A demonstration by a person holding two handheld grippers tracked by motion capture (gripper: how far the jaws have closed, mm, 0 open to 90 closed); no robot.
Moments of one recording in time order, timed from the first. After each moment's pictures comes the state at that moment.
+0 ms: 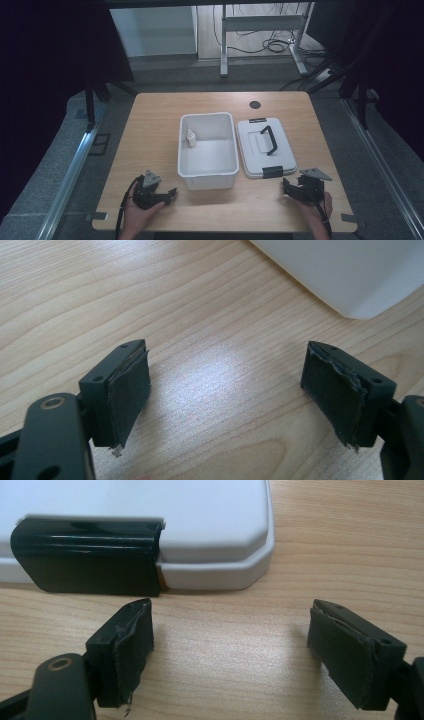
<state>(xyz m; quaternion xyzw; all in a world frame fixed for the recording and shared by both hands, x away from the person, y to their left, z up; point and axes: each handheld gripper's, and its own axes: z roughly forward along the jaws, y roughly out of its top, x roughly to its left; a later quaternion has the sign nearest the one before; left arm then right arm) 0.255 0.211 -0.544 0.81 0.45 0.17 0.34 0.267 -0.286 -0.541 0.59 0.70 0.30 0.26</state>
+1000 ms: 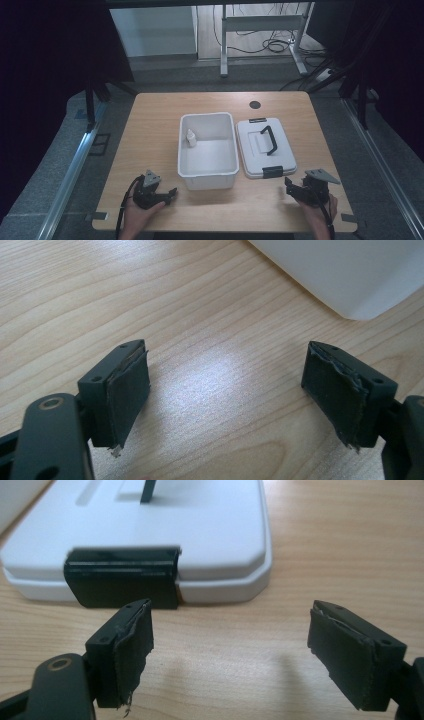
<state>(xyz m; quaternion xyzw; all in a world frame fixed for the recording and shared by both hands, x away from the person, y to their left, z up) 0.256 0.210 -0.544 0.81 0.45 0.17 0.34 0.254 -0.289 -0.519 0.59 0.68 0.34 0.26</state>
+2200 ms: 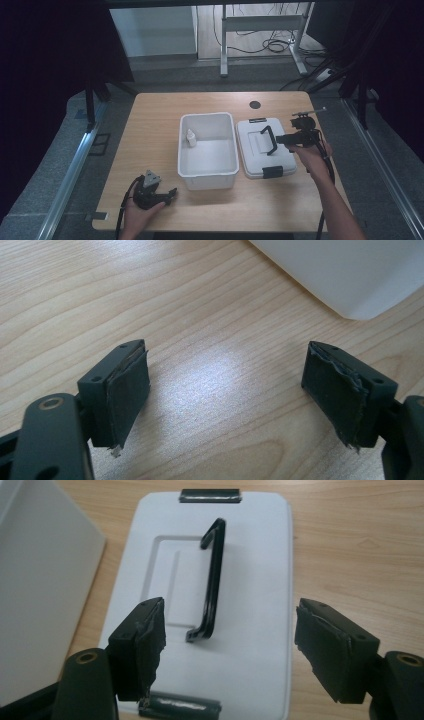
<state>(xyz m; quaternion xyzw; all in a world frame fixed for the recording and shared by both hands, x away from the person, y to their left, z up) 0.255 0.210 -0.544 0.81 0.45 0.17 0.34 0.383 -0.259 -0.410 0.61 0.73 0.27 0.15</state>
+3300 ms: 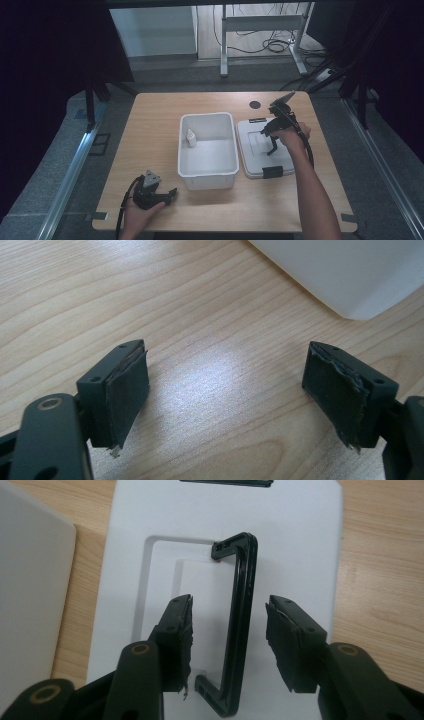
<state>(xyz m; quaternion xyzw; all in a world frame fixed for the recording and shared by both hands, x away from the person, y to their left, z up) 0.255 0.210 -0.544 0.81 0.45 0.17 0.34 0.462 -0.218 -0.434 0.62 0.77 0.15 0.07</state>
